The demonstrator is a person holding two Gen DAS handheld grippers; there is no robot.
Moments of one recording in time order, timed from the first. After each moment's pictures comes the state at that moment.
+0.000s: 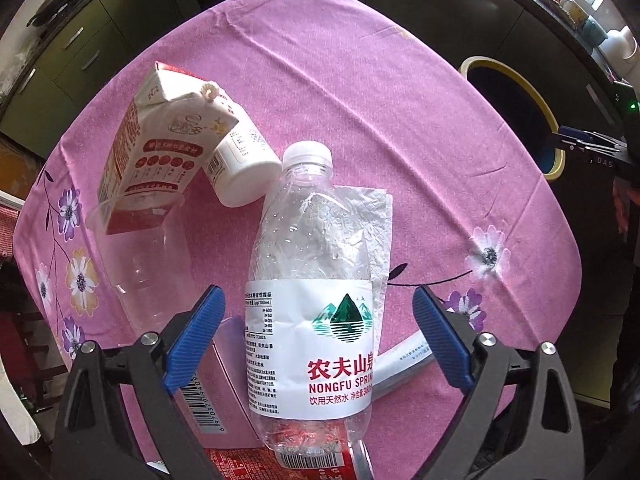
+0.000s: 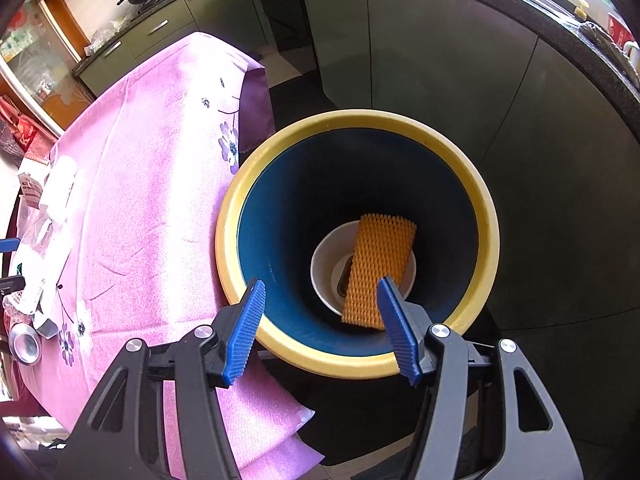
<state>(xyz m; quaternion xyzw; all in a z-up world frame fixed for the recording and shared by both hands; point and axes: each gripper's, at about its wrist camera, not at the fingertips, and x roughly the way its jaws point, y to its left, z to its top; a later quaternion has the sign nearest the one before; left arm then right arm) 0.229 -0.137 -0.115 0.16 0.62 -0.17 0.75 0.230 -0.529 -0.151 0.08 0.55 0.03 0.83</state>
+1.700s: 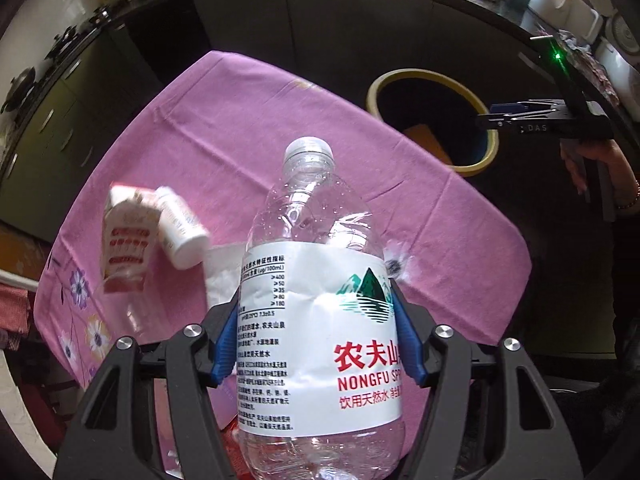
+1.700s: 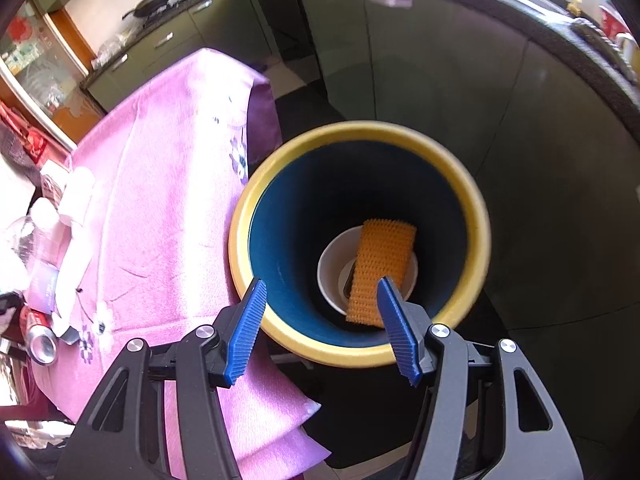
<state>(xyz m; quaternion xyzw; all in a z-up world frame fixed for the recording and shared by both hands) 0.187 -0.220 -0.044 0.23 0.54 -0.27 0.77 0.217 -0.547 -0.127 0.10 0.53 0.04 0.84</state>
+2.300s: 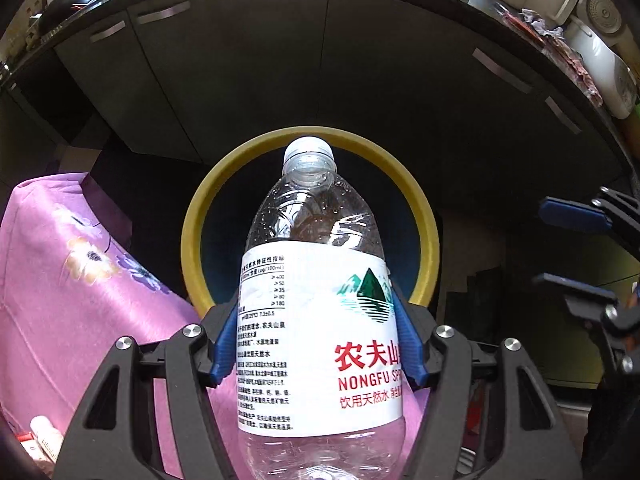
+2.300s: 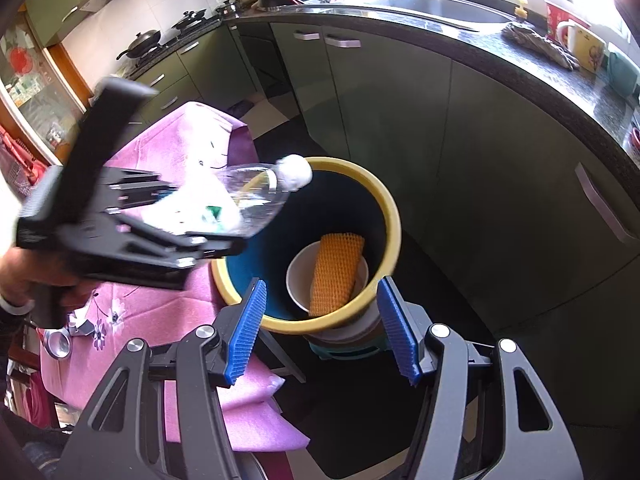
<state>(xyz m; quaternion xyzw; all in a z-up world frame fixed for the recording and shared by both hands) 0.275 -0.471 -0.132 0.24 0.55 -0.37 0.71 0.160 -0.608 -0.084 0.13 0.48 0.01 0.87</state>
